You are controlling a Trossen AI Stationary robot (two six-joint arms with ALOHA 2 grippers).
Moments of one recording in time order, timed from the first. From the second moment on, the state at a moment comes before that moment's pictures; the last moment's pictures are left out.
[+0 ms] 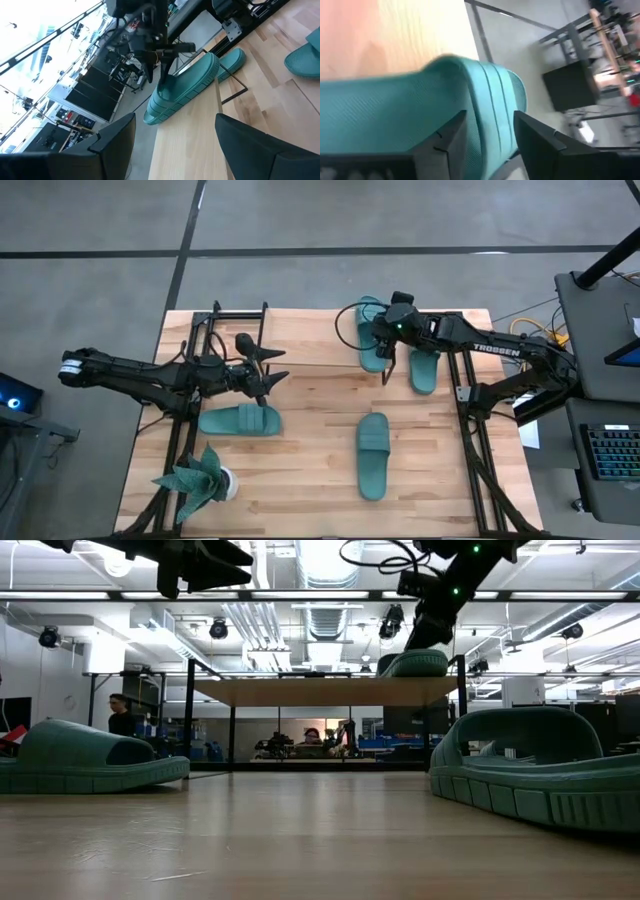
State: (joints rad) left arm -0.08 0.90 0.65 0.18 -0.46 0.85; right arm -0.37 1.30 1.07 -0.46 0.46 -0.49
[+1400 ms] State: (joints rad) left arm -0.08 0.89 0.63 0.17 -0.55 0.87; right arm -0.22 1.32 1.03 -0.46 0.74 -0.65
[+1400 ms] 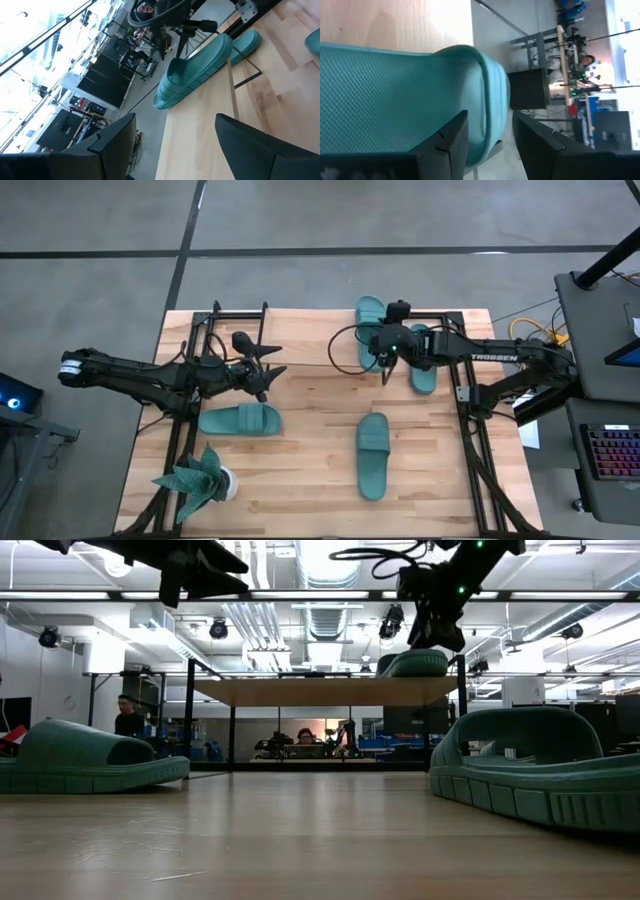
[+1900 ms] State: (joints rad) left arm -0.08 0.89 0.63 0.17 -0.55 0.87; right arm -0.31 1.36 1.03 -0.39 0.65 -0.70
